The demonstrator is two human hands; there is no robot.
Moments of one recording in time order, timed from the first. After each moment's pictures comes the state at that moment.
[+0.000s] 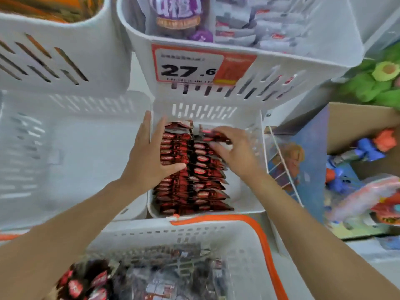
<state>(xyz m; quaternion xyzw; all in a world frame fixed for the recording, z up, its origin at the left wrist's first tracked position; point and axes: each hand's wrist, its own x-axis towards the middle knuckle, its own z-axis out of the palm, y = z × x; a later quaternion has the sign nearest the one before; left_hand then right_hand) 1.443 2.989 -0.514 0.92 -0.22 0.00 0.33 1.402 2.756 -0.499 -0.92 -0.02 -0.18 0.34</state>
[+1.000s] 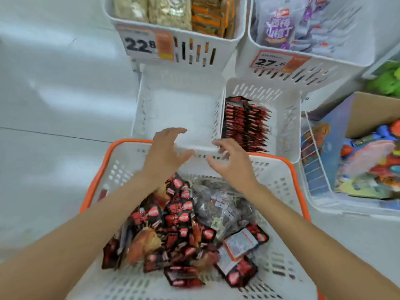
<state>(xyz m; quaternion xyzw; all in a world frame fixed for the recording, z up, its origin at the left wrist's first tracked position) 1.295 3.158 -0.454 0.90 -0.13 0.01 0.41 1.251 2.956 -0.452 -0.92 -0.03 -0.07 0.39</state>
